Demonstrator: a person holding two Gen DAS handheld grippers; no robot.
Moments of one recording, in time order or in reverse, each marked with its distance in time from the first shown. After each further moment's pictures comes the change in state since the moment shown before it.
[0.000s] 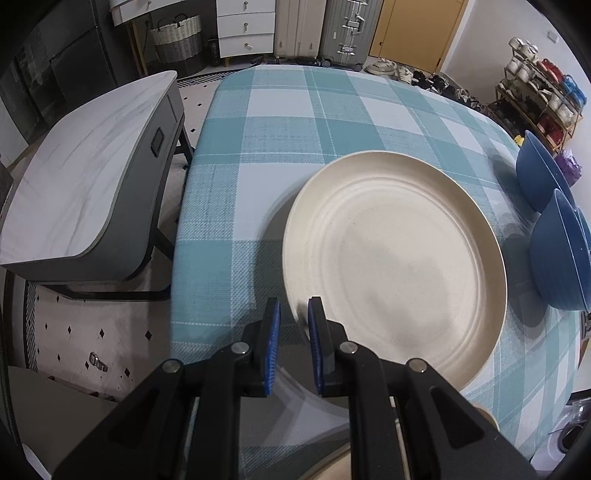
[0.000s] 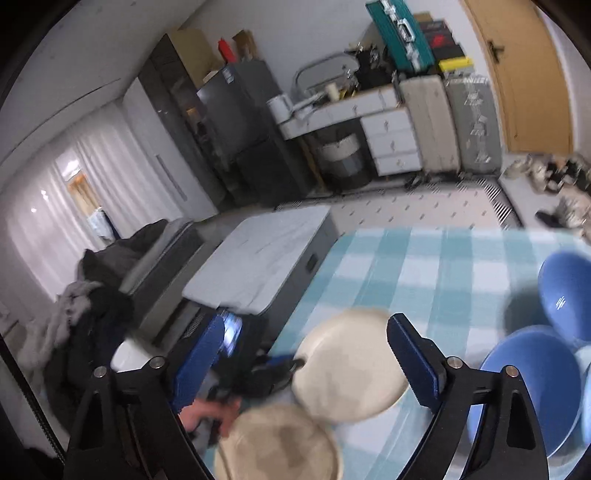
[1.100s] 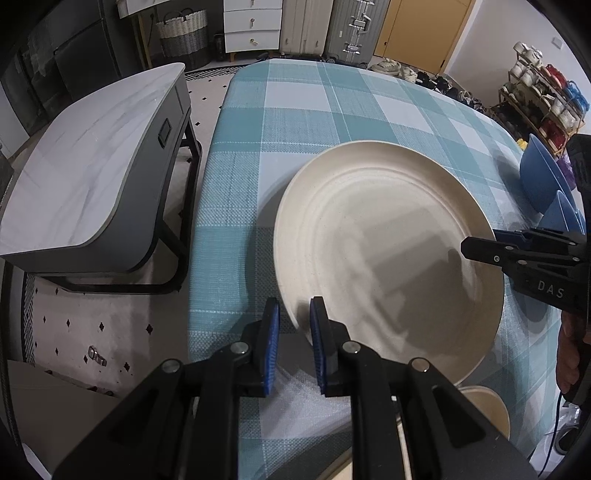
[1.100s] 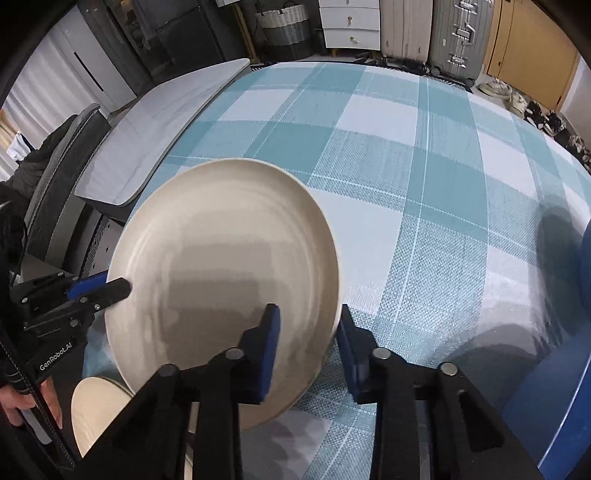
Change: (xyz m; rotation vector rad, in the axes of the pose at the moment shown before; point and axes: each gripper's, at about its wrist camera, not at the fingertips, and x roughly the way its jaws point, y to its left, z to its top) left arm 0.001 0.016 -0.007 -0.017 0.011 -0.010; right arm 0.215 -0.101 -0.088 -0.007 0.521 -0.286
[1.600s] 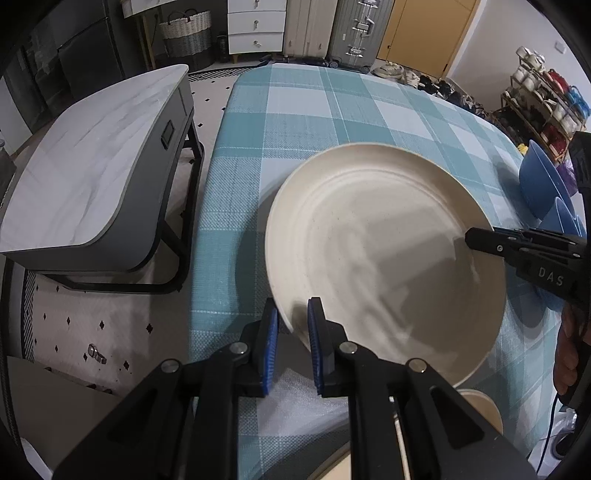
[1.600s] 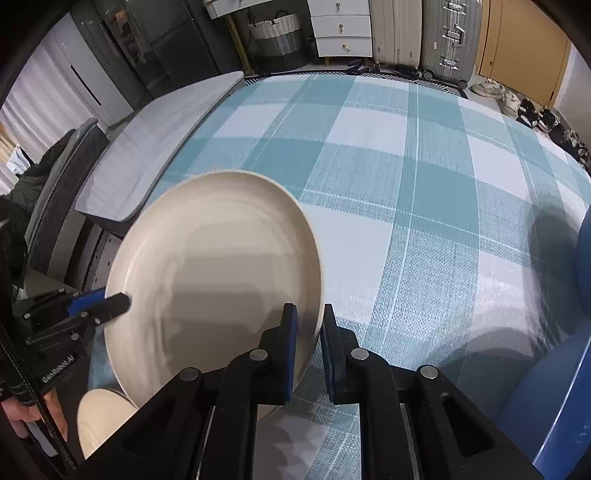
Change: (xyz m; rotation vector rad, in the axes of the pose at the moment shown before) left arm -0.007 -0.001 0.002 -0.016 -0.008 0.003; right arm -0.010 -0.004 0.007 0.041 -0.043 0.012
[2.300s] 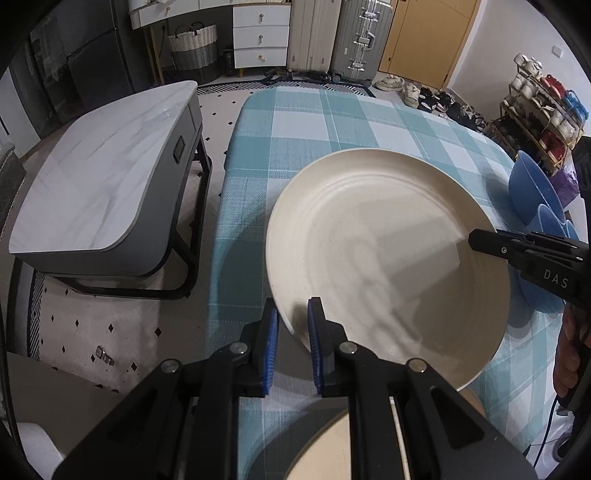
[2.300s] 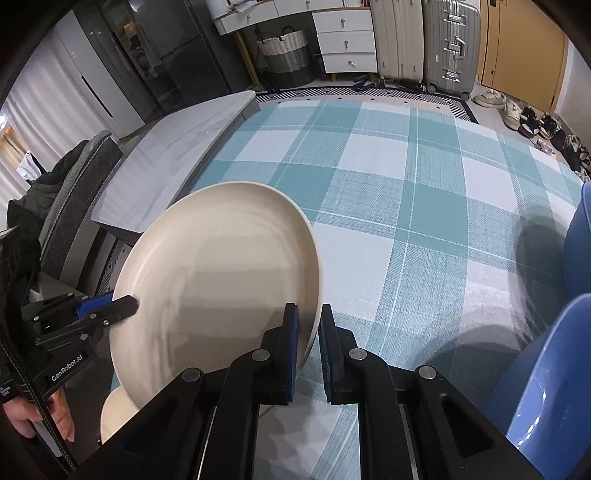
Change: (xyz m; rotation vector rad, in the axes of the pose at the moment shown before) left arm -0.039 -0.005 -0.006 -0.002 -0.055 0.022; right arm -0.041 0.009 -0.007 -0.010 -0.066 0.036
